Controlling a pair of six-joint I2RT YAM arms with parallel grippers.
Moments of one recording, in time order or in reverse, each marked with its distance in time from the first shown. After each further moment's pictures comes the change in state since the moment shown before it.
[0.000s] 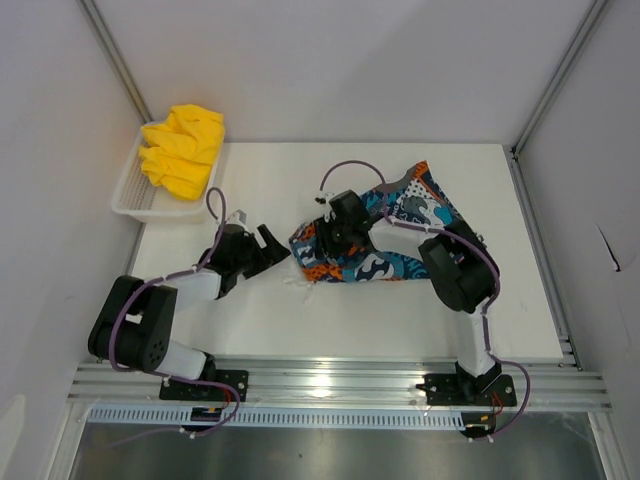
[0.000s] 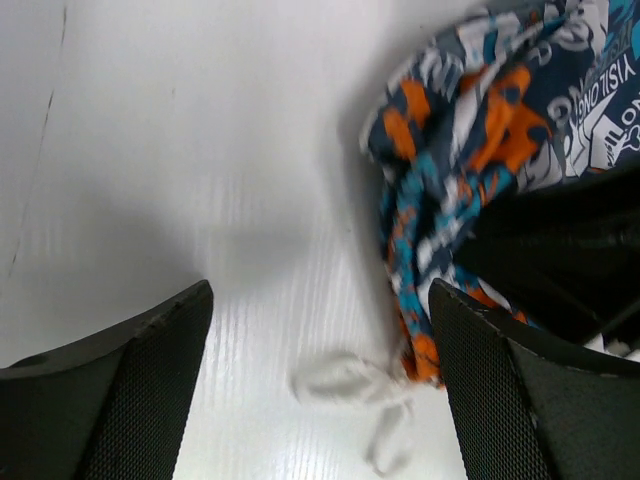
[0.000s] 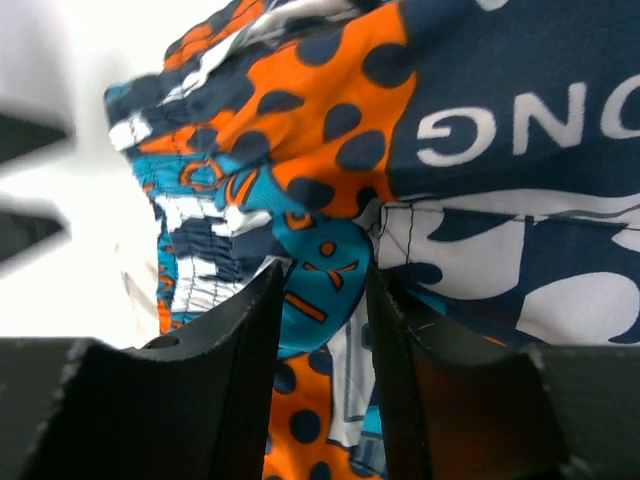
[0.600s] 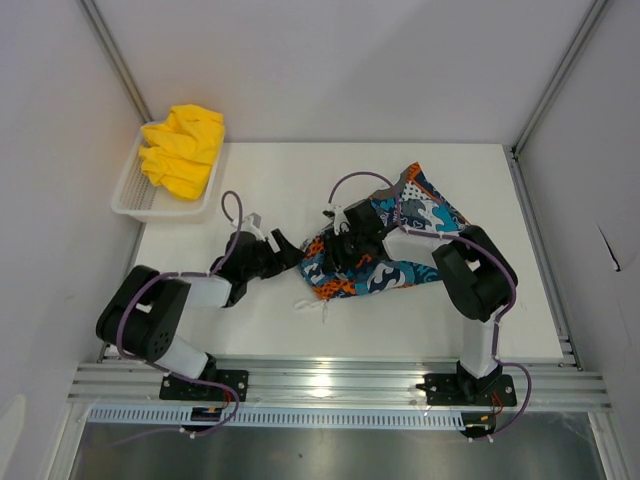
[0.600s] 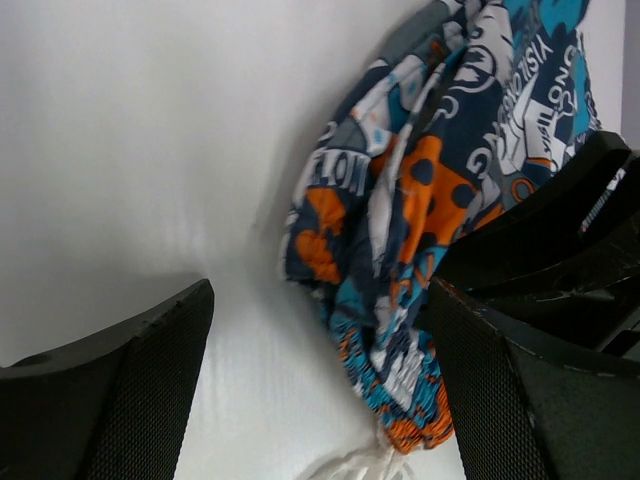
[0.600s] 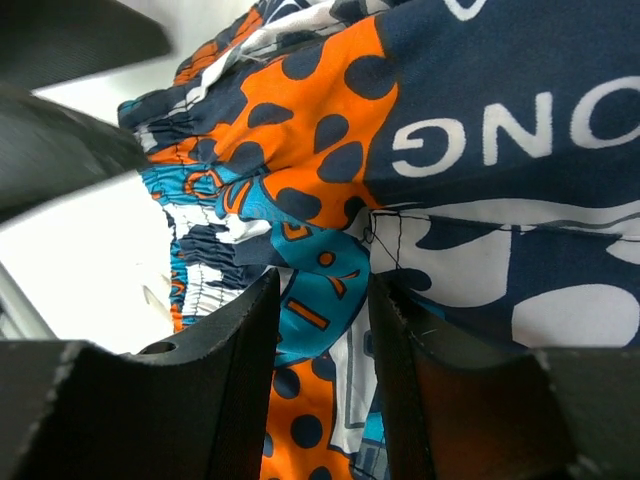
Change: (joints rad) left arm -0.096 0.049 -0.095 0.273 0.018 -0.040; right arm -0.017 -0.153 -0.229 0.020 -0.178 -0.087
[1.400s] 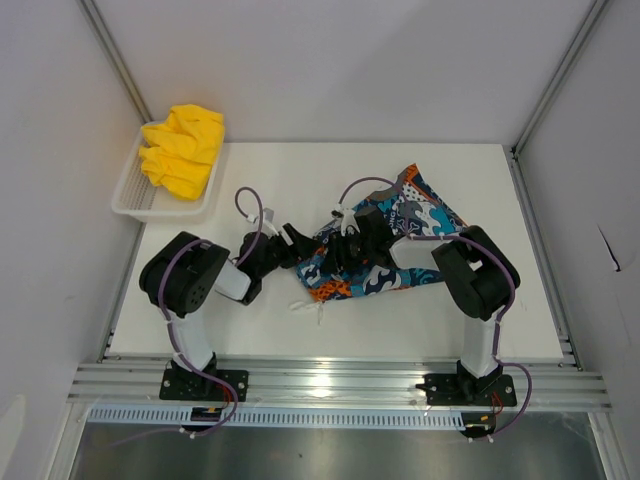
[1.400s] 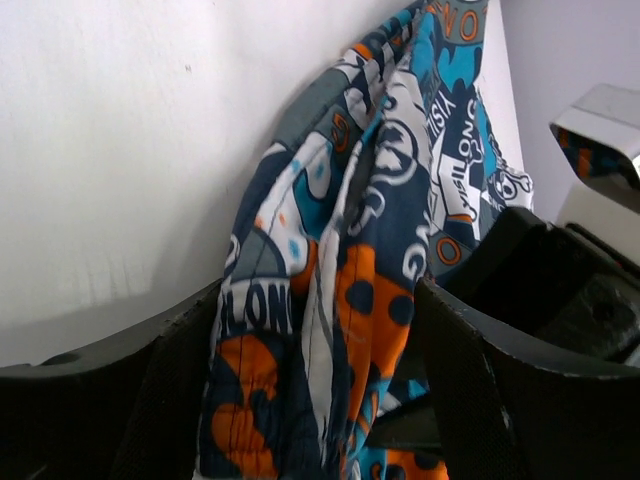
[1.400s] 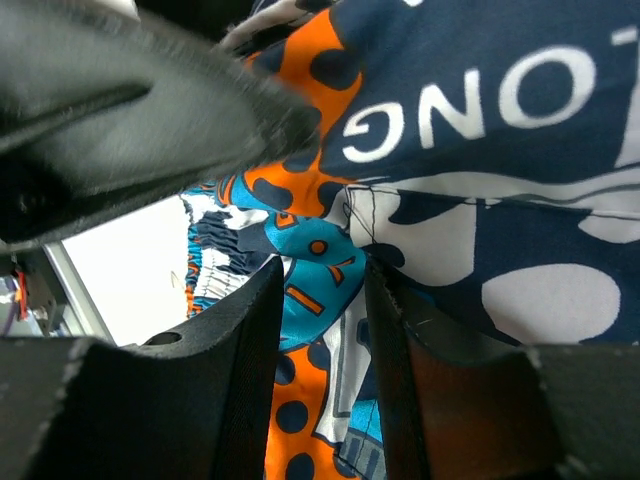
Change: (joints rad) left arm -0.065 0.367 0.092 0.485 0.037 -0.109; right arm -0.039 -0.002 -0.137 0.276 -0.126 0.123
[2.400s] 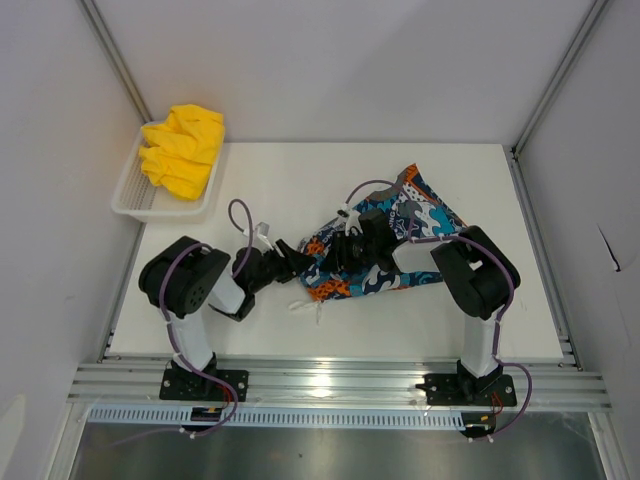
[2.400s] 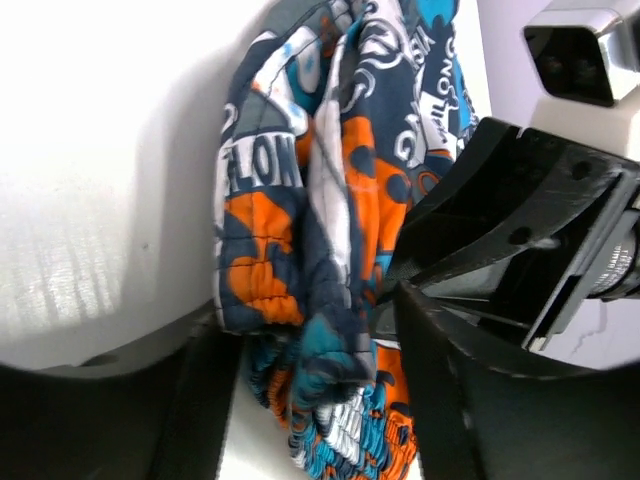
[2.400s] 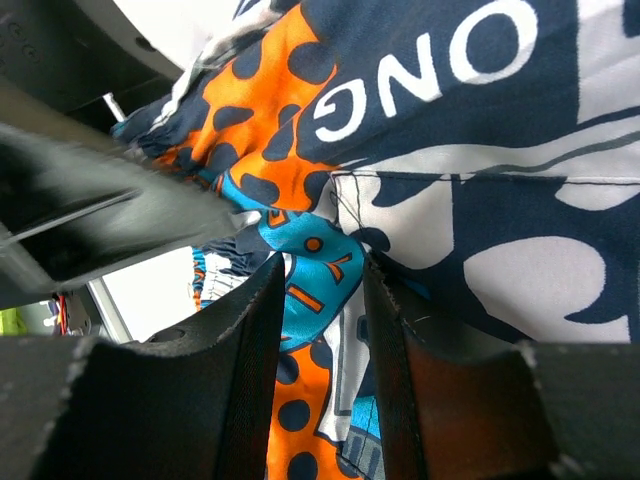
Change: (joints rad) left arm -0.004 -0.013 -0.177 0.197 0.065 -0.064; right arm -0.014 0.003 -0.065 0.150 -0.001 0.131
